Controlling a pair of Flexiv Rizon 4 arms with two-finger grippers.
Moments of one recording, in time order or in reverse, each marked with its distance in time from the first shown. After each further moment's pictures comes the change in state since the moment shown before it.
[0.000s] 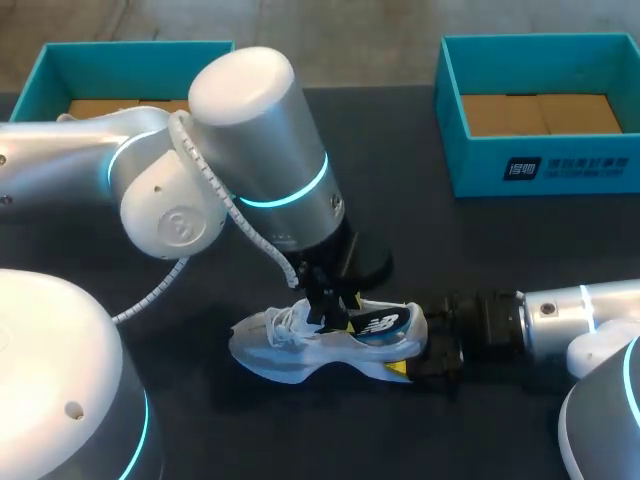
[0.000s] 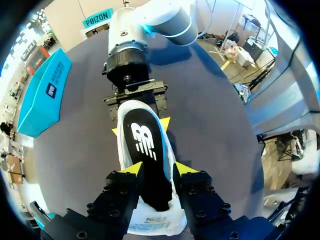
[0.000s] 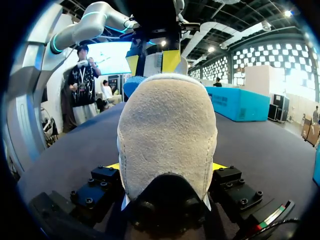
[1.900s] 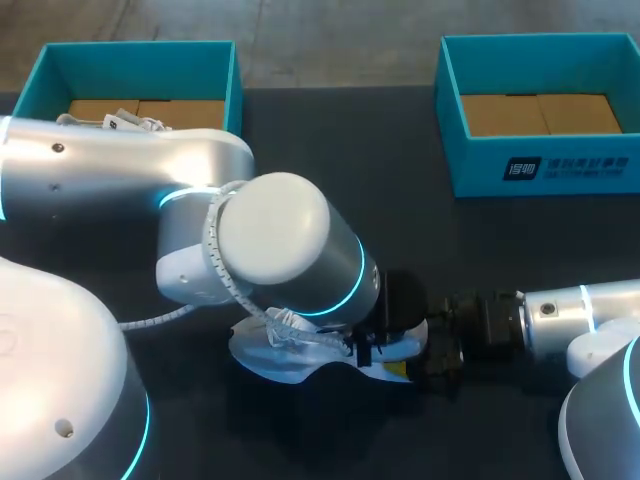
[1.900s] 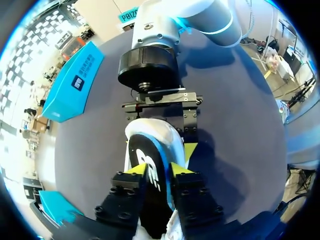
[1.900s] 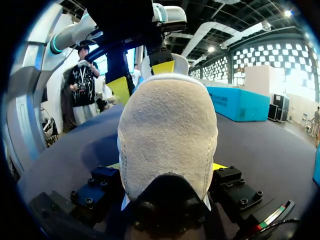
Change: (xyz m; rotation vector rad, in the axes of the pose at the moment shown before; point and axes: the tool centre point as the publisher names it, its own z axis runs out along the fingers) left arm -0.013 -0.031 0.042 -0.004 -0.322 -0.176; right arm 0.000 0.000 0.000 0.000 0.000 0.000
